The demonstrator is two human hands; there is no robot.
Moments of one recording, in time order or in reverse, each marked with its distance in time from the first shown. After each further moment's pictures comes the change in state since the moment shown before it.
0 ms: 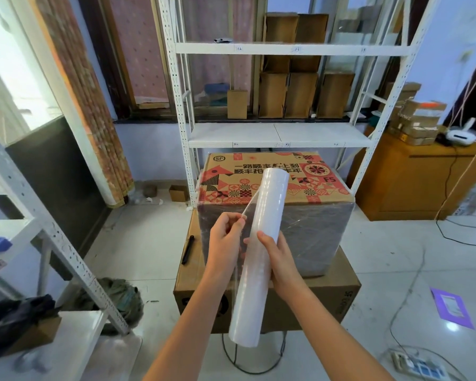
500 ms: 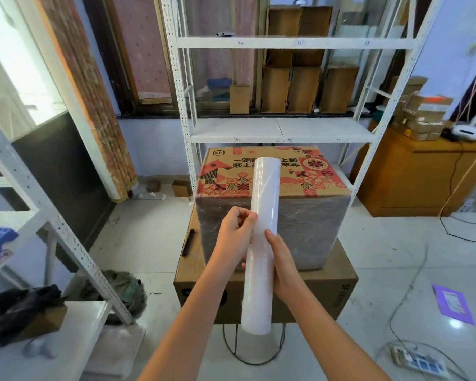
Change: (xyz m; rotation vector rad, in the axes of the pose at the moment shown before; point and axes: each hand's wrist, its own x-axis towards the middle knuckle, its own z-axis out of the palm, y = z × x) left_hand -0.008 0.011 0.016 0.184 -0.076 -0.028; right_hand -0.018 0.006 -0.015 0.211 -0.097 0.087
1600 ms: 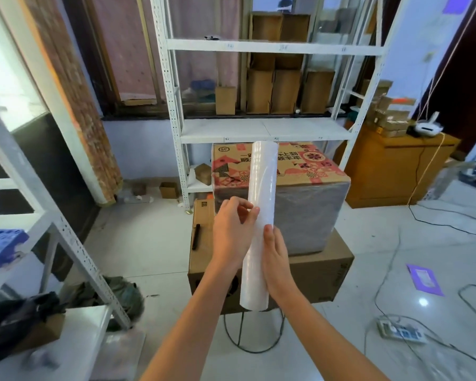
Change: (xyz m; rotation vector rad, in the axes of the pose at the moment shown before) left_hand -0.037 0.008 -0.076 0.285 0.069 0.261; right_hand -0.045 0.039 0.091 -0.297 0.194 -0.329
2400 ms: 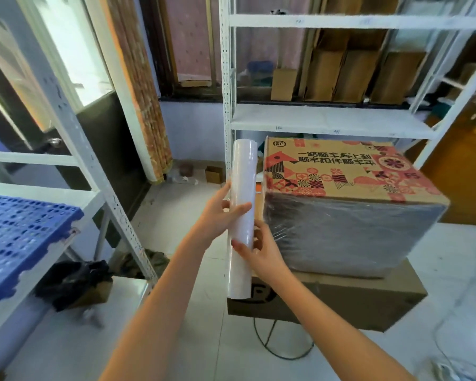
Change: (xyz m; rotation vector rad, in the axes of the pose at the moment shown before) left_hand 0.088 -0.086 -0.079 -0.188 -0.181 -0.305; right_hand 0.085 0.051 0.080 -0.266 -0.354 0.131
